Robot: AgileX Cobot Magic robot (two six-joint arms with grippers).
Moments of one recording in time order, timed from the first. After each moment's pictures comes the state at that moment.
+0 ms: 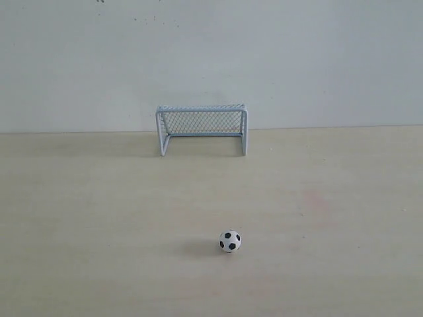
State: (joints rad) left arm 0.07 0.00 0.00 -0.11 0.29 0.06; right arm 0.03 0.72 -0.61 0.33 0.43 -0.41
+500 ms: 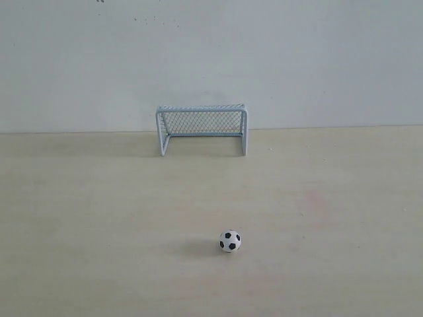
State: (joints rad) left arm 0.07 0.00 0.00 -0.11 0.29 0.06; right arm 0.03 0.78 -0.61 0.36 0.39 -0.41
